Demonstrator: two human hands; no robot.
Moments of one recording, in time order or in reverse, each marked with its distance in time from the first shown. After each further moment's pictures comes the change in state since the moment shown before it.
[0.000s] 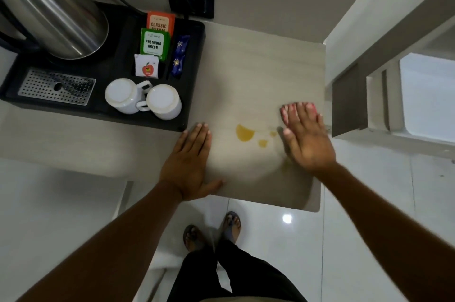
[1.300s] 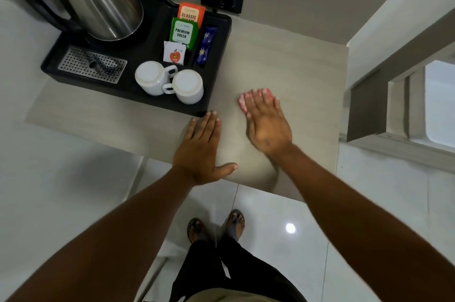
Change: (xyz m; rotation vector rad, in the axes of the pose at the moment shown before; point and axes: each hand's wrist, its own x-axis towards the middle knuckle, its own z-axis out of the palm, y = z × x) left_hand -0.014 0.006 0.000 0.028 0.048 -0.131; right_hand 0.044 -0.116 0.032 -0.004 -0.010 -0.181
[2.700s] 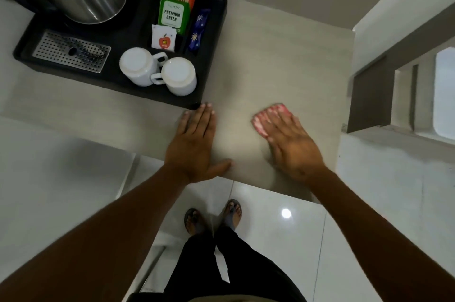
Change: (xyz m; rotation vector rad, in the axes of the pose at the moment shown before) left_hand 0.003 -0.003 0.005 0.017 0.022 0.013; right_hand -0.070 0.054 0.000 -0.003 -0.033 -0.178
